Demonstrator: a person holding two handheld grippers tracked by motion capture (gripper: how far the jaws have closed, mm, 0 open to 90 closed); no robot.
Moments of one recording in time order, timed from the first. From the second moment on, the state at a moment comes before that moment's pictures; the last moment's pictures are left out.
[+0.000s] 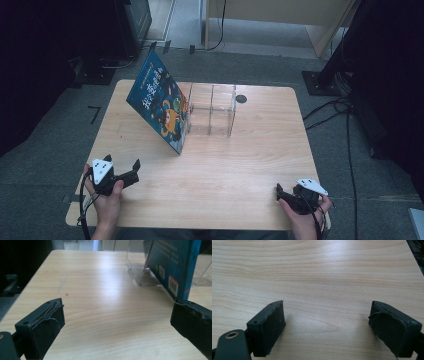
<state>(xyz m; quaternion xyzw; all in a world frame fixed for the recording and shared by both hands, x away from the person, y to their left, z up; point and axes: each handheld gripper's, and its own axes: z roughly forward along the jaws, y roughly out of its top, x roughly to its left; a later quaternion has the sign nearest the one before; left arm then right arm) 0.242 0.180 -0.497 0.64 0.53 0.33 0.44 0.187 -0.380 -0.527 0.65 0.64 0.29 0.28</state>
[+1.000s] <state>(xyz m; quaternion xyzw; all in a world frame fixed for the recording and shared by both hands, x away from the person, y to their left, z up) 0.227 0.223 -0.516 0.71 0.56 0.28 0.32 0.185 -0.382 -0.527 0.65 0.64 0.29 0.28</state>
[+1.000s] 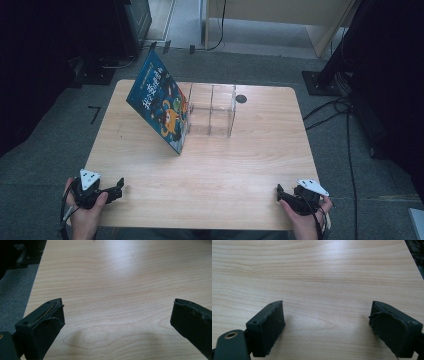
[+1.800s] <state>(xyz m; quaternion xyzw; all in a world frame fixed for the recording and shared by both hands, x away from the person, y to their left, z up) 0.238 0.221 -0.520 0.73 0.57 0.23 0.29 0.185 -0.382 -0.527 0.65 0.64 0.29 0.28</state>
